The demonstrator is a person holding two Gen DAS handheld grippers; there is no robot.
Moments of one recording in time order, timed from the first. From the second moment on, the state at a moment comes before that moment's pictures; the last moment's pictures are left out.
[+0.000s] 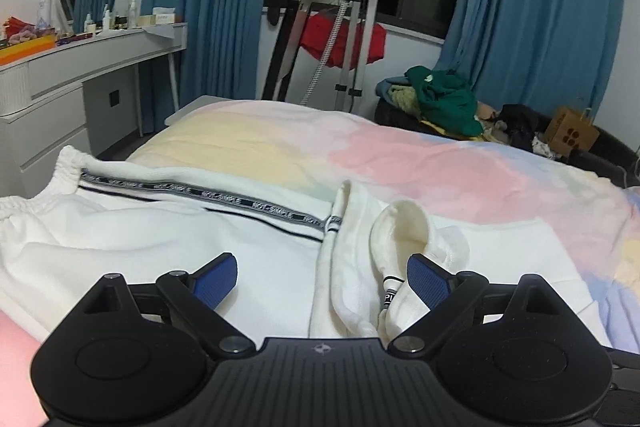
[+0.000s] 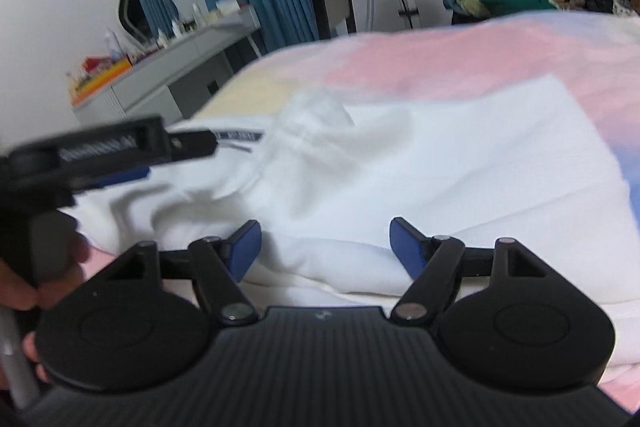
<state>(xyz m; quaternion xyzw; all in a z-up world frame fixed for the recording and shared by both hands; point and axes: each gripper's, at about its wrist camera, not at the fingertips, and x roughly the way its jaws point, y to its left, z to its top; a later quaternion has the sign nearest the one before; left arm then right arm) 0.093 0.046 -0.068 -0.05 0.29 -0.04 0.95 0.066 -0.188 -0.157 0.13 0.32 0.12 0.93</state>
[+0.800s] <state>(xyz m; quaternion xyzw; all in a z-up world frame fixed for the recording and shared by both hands) 0.082 0.160 -0.082 -0.26 0.33 0.20 0.89 0.056 -0.217 -0.145 0.14 0.30 0.04 0.94</state>
